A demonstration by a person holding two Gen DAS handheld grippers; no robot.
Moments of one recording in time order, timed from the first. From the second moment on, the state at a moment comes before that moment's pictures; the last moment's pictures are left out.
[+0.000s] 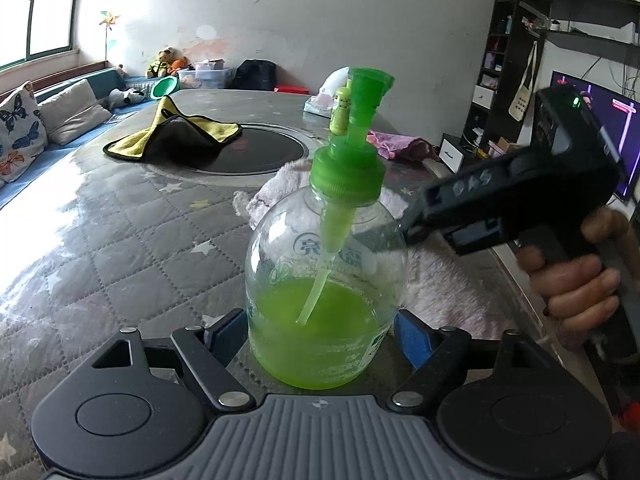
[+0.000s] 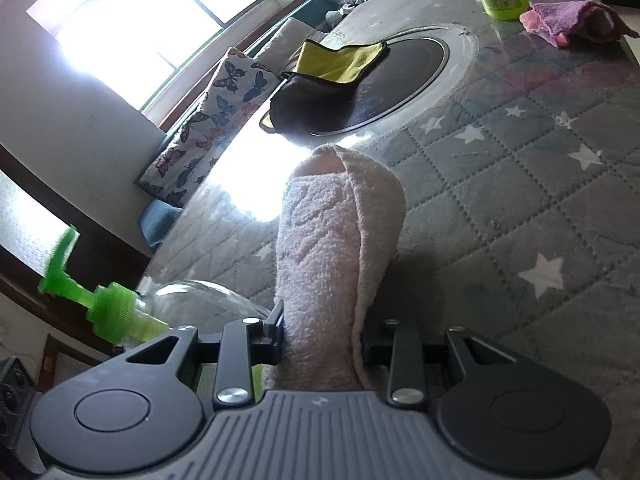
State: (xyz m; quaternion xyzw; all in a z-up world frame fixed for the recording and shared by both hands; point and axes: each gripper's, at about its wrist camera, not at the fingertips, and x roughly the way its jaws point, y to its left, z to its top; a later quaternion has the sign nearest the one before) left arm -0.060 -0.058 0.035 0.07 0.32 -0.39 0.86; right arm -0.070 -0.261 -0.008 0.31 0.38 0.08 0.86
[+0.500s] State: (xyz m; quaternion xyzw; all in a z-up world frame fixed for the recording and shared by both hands) left arm -0.059 -0.056 0.032 0.07 0.32 -0.40 0.86; right arm -0.044 -0.256 0.020 0.33 0.35 0.13 0.87
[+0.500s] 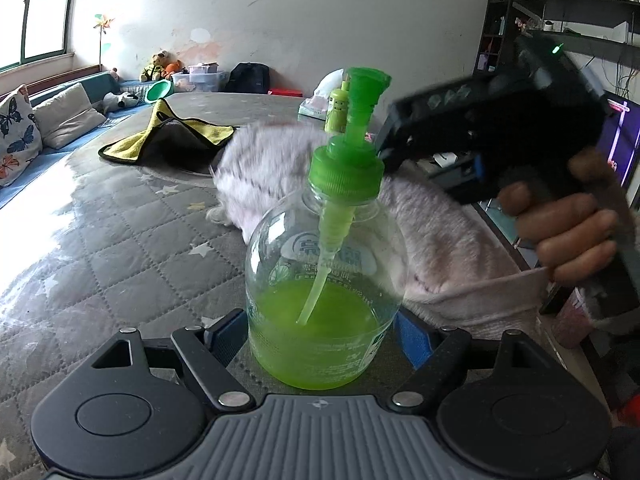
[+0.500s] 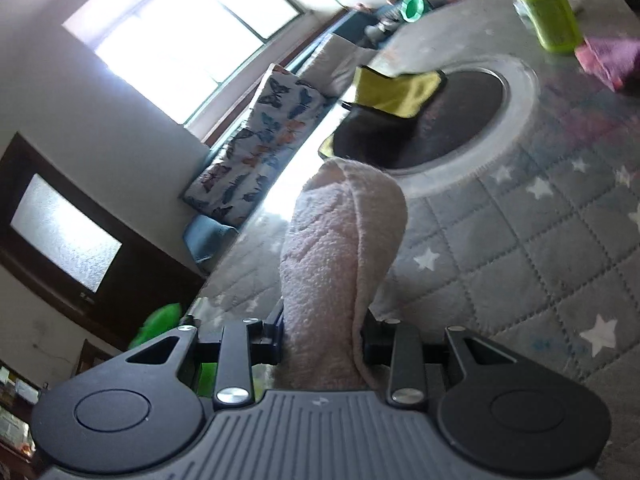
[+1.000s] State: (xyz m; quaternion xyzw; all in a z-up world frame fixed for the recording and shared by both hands) left arm -0.060 -0.066 0.035 0.05 0.34 -0.35 0.87; right arm -0.053 -0.258 -0.022 0.31 0.39 0.09 0.86
